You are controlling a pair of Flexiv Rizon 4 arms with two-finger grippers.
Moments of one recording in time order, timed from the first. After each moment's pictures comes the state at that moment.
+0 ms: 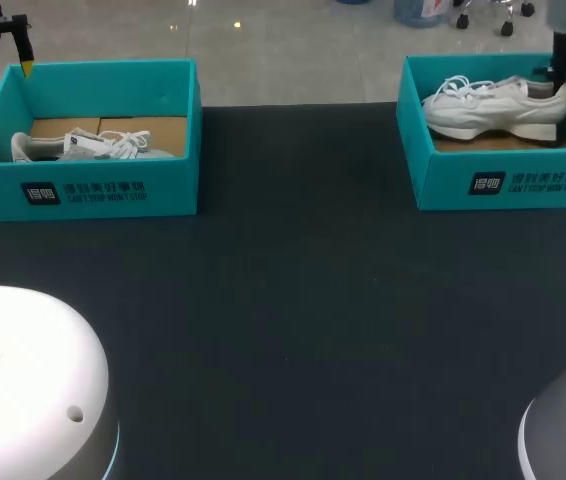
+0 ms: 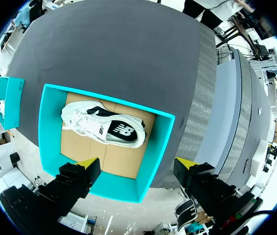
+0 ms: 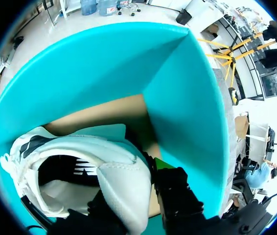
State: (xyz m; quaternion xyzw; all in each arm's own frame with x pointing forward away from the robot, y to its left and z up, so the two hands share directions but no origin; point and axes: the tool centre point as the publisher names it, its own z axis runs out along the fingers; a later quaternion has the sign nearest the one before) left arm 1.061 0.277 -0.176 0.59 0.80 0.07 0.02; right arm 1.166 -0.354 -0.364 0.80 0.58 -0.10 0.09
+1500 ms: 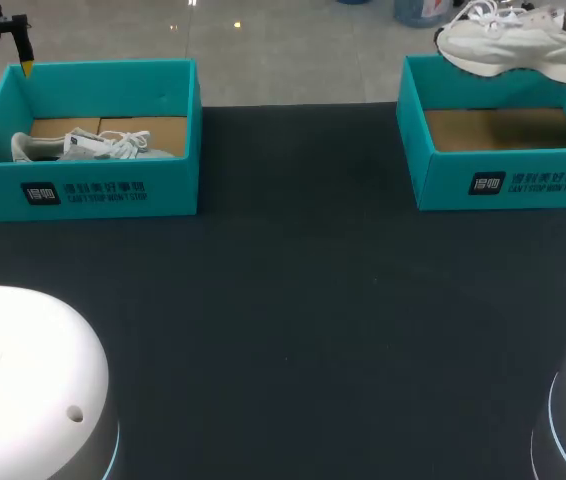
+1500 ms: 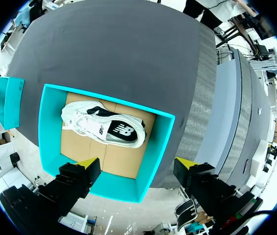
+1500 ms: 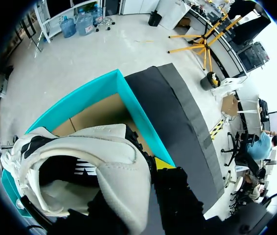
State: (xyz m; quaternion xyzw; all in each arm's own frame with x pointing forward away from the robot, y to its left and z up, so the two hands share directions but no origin) left arm 1.060 0.277 -0.176 0.59 0.80 0.07 0.02; right arm 1.075 -0.329 -0.177 0.86 0.49 -0.08 0.12
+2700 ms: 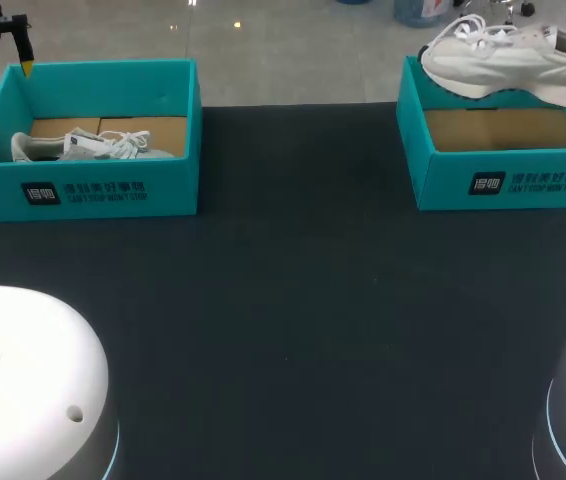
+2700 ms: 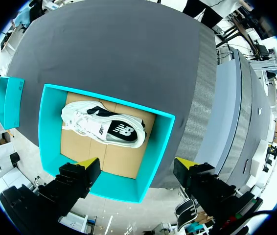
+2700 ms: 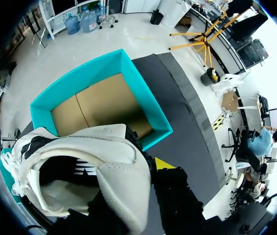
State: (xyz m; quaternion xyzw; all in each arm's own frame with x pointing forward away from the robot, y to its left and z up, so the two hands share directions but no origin) left arm 1.060 0.277 -0.176 0.59 0.80 0.07 0.02; right arm 0.990 -0.280 -0.163 0.86 0.50 -0.08 0.11
